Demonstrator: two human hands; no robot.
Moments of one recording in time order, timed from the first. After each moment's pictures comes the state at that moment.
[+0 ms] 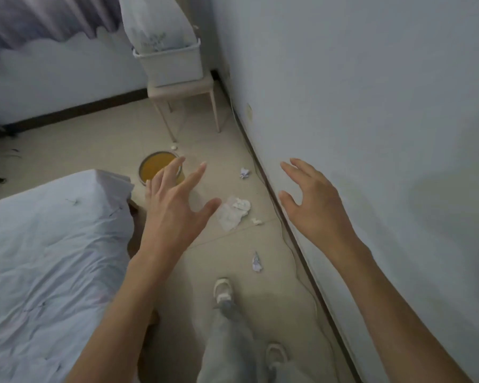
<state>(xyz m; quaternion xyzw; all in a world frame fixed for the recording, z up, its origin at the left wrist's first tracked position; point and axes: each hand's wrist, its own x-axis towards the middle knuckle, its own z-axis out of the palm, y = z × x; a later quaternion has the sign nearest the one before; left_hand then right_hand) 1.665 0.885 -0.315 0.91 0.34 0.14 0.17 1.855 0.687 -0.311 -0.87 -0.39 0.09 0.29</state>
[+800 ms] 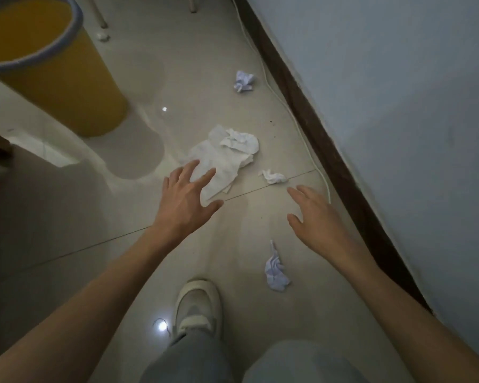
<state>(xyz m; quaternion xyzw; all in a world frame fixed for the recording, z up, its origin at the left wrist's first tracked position) 1.774 1.045 -1.116 0.95 0.29 -0.02 0.14 1.948 0.793 -1.110 -0.90 -0.37 0.21 0.11</state>
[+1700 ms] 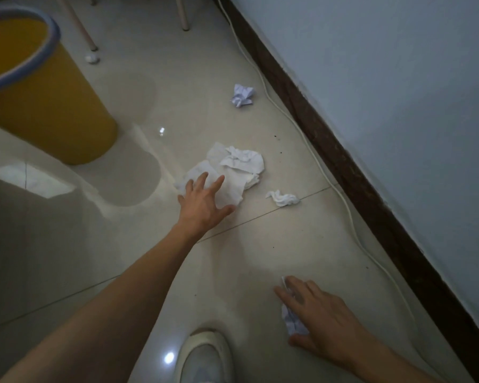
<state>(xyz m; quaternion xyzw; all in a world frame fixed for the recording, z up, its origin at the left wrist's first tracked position) 1.860 1.109 -1.236 0.92 0.33 -0.10 0.16 1.883 0.750 -1.202 -0.78 -0.51 0.36 -0.02</state>
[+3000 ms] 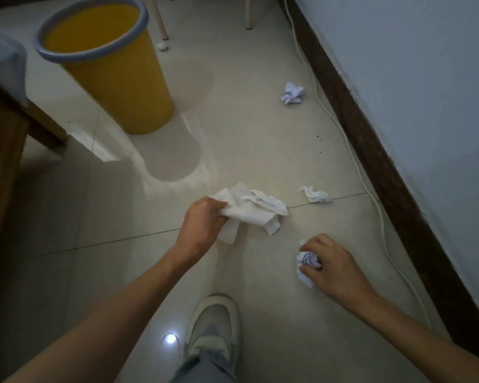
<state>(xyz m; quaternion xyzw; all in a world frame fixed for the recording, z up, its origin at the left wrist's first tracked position) 1.739 1.066 -1.204 0.88 0.39 0.09 0.25 1.930 0.789 -1.222 -0.81 -0.47 0.23 0.27</state>
